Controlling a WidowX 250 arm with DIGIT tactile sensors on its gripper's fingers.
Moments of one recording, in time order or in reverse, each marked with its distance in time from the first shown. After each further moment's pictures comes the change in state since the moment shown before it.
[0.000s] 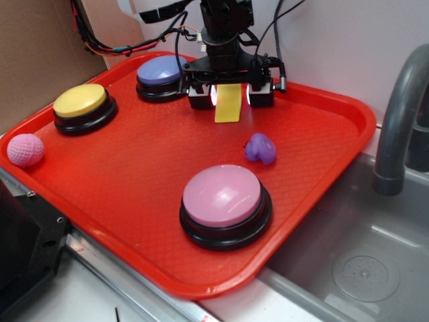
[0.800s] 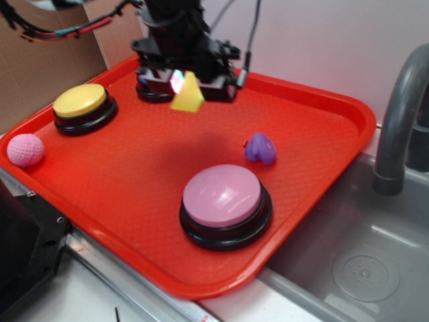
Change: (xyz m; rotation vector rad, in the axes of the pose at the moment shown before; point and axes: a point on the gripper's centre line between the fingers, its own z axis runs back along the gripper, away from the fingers) arm -0.057 0.033 0.105 -0.069 -0.059 -0.259
